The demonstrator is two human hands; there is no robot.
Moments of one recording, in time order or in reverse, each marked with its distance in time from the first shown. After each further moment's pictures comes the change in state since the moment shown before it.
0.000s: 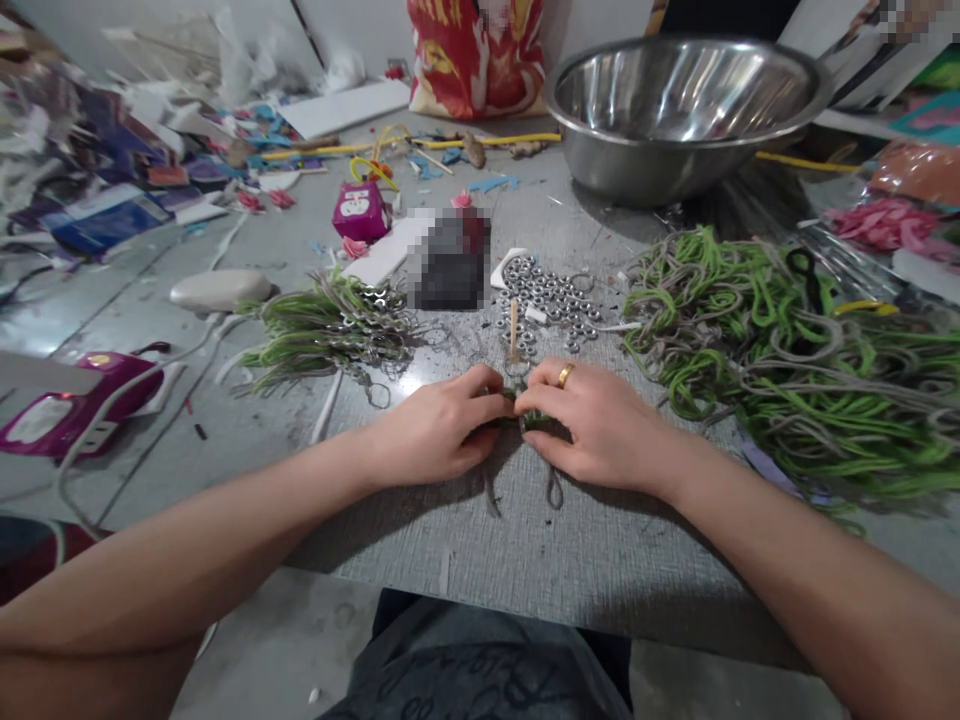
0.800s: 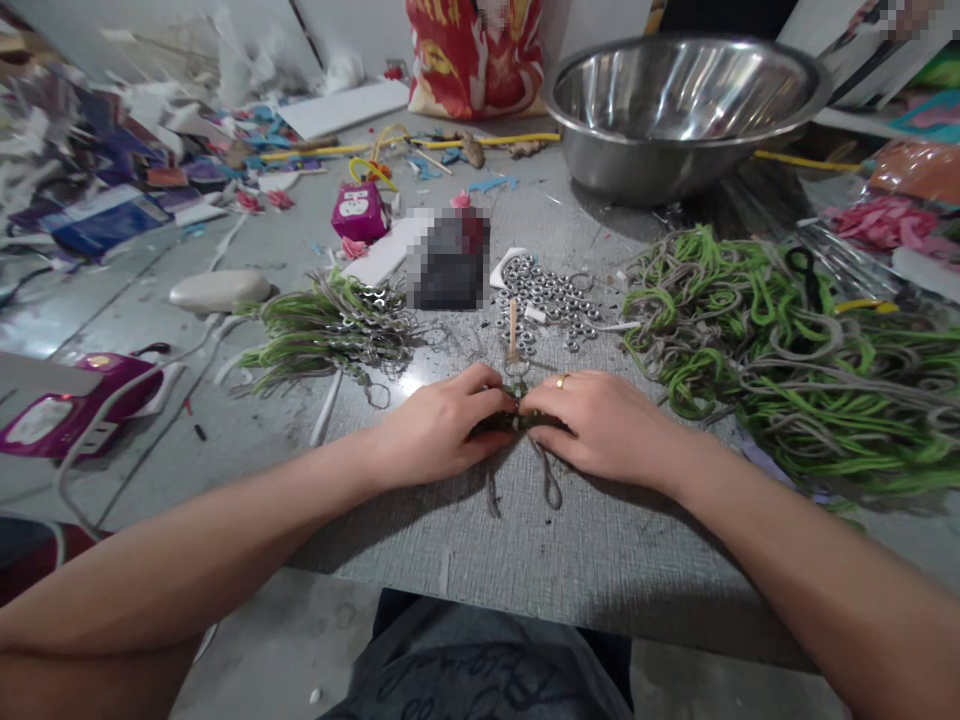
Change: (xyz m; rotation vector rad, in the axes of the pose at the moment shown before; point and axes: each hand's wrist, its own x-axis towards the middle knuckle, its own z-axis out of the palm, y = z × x) left_hand 0.001 0.002 0.003 -0.047 0.016 -0.071; right_hand 0.000 0.002 -0.004 -0.019 -0.148 0.045
